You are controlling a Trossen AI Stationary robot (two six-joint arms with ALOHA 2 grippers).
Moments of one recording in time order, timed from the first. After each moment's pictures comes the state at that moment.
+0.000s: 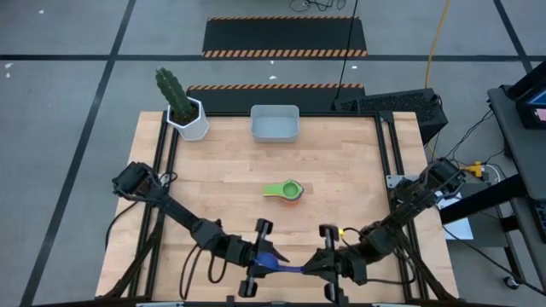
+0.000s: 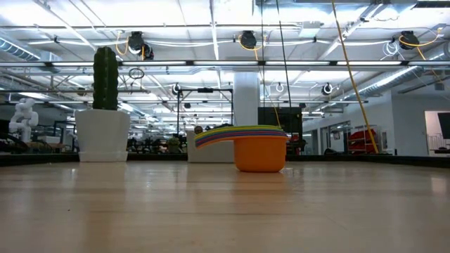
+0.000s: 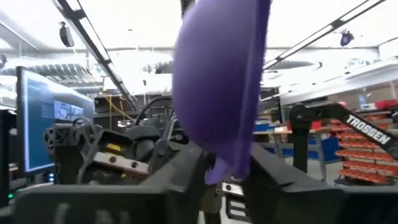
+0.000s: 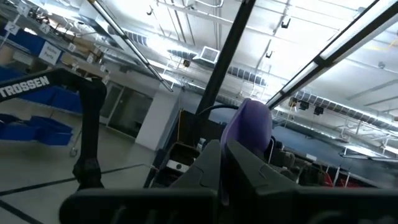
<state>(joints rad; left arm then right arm) -0.58 1.88 1.16 1.25 -0.22 0.26 0.74 1.68 0.90 1.31 0.41 -0.60</state>
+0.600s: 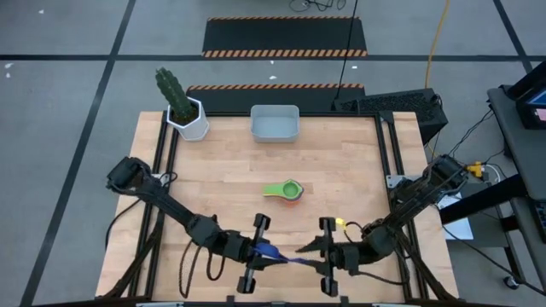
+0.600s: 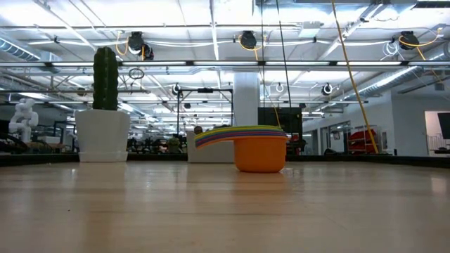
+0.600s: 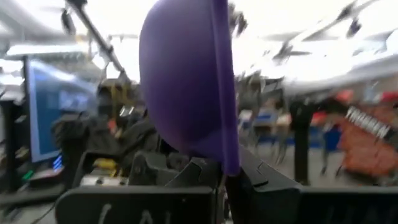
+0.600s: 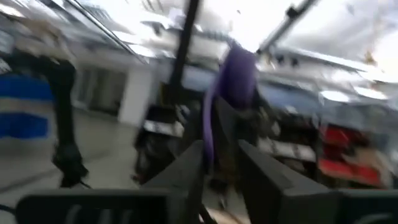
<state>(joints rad) -0.59 1.80 1.16 1.10 -0.24 0.23 0.72 1.63 0.90 1.18 0.62 -0.45</state>
